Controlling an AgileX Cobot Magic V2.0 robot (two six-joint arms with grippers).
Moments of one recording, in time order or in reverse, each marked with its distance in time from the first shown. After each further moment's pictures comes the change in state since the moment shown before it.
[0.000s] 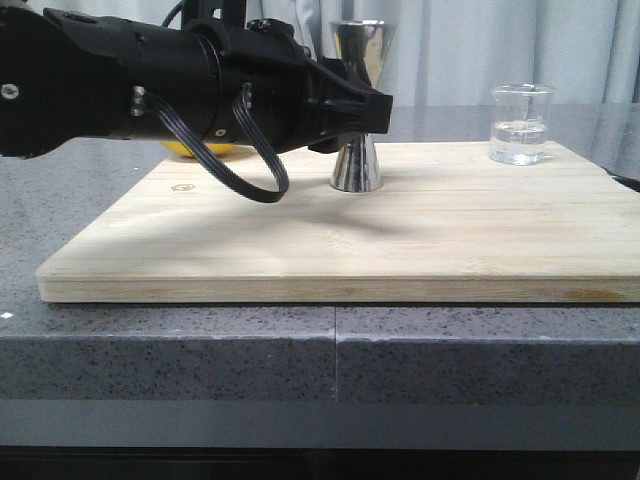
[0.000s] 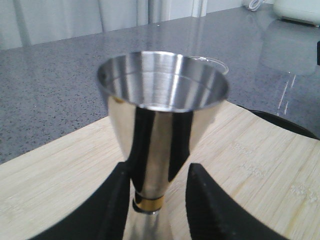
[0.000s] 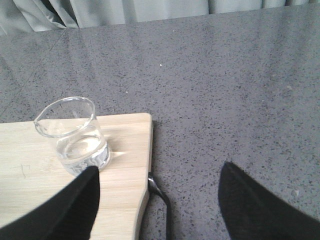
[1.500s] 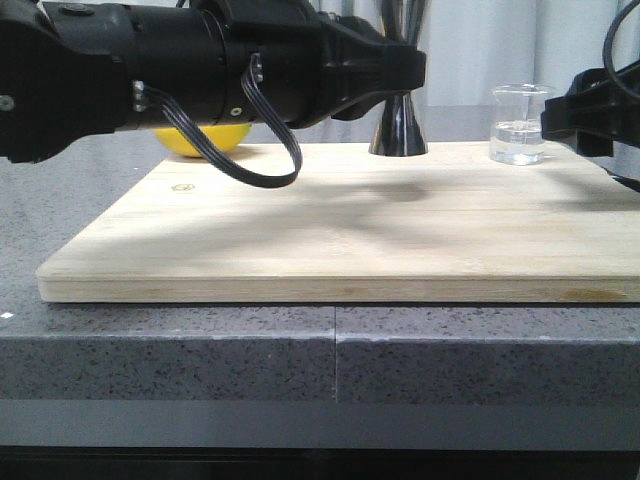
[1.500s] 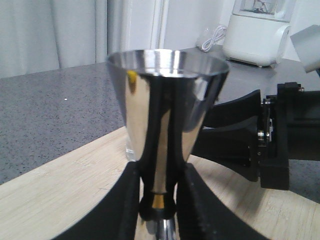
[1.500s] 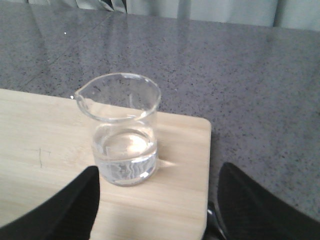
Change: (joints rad) left arm 0.000 0.006 0.000 0.119 -0.173 -0.128; right arm 0.101 0.338 -0.004 -0.166 -0.399 -0.002
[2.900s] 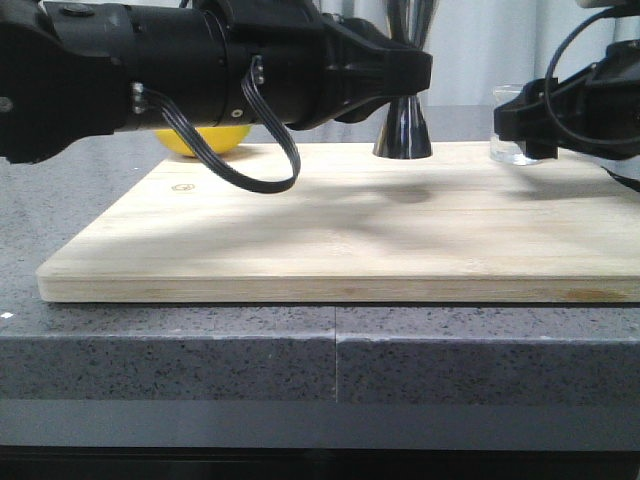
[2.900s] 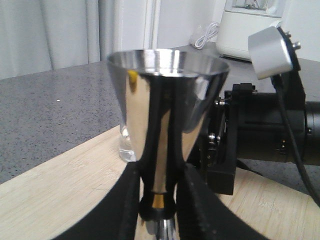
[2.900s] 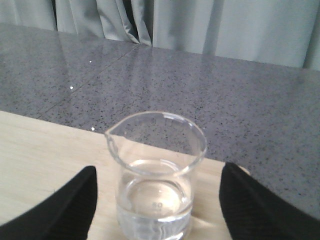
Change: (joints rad) left arm 0.000 0.000 0.000 0.033 -0.004 0.000; right arm 0.020 0.176 -0.075 -0.063 -0.214 0.002
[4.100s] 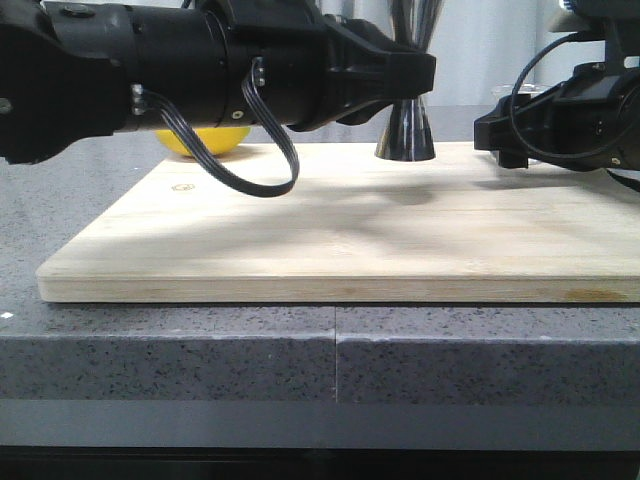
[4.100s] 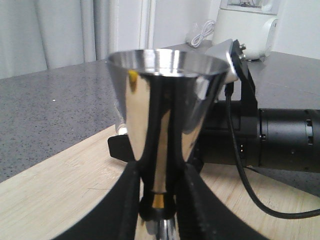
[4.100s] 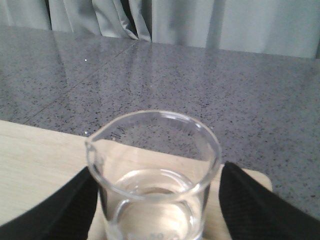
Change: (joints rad) left arm 0.000 0.000 0.000 0.018 -0.002 -0.004; right arm 0.002 0.126 -0.074 0.000 -0.045 0.039
